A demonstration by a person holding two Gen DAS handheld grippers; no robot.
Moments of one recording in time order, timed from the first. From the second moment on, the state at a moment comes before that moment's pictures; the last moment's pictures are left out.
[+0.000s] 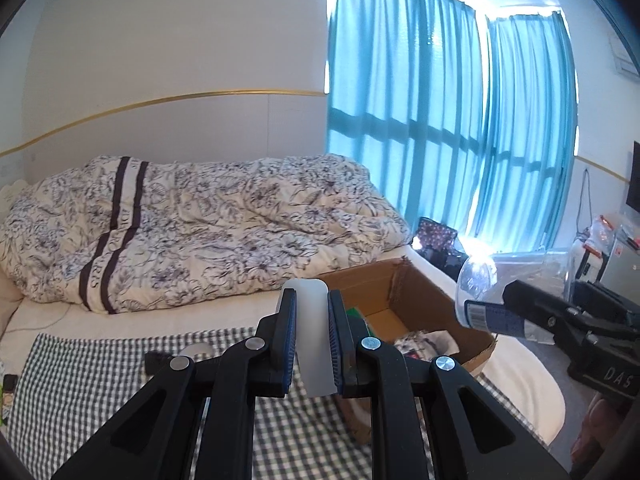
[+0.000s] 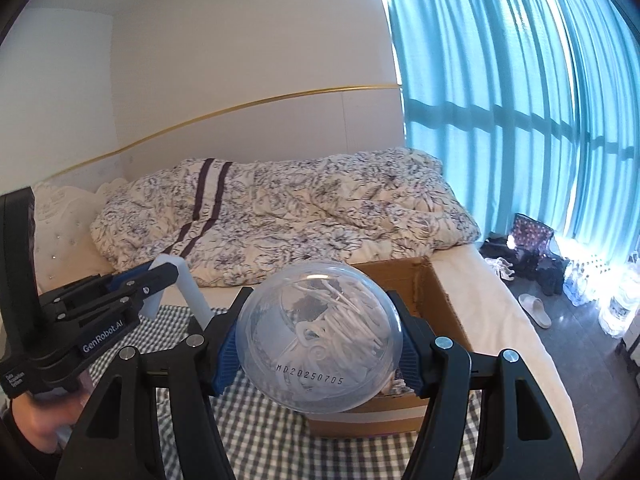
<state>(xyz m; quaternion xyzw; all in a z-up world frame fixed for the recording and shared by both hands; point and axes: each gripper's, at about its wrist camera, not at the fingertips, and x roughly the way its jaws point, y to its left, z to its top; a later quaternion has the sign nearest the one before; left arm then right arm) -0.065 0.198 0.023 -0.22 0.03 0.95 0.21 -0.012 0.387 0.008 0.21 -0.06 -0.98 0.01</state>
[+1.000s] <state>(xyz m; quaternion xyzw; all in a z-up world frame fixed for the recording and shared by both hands) -0.134 0.312 -0.047 -0.28 0.05 0.92 0.29 -0.086 0.467 -0.060 0.27 -0.08 -0.96 -0.02</state>
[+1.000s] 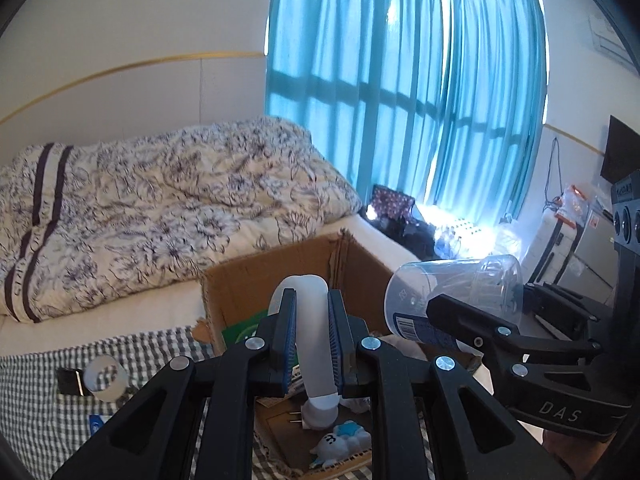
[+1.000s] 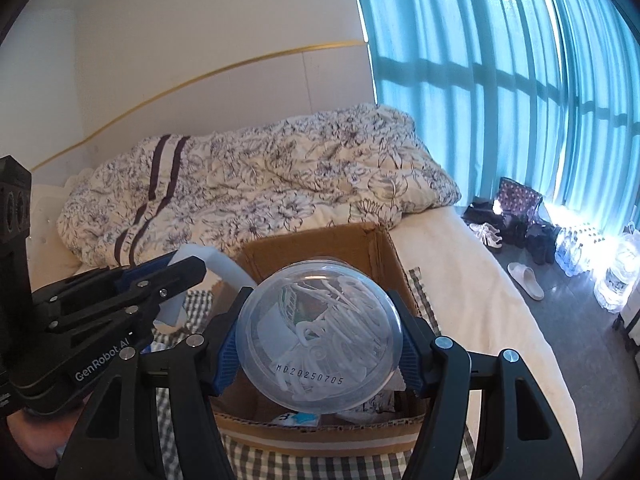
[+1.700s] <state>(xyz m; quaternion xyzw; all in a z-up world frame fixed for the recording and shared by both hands) -0.170 0.314 -0.105 -0.33 0.04 0.90 0.28 -0.118 0.471 -0.113 0.31 -0.09 -0.95 -0.03</state>
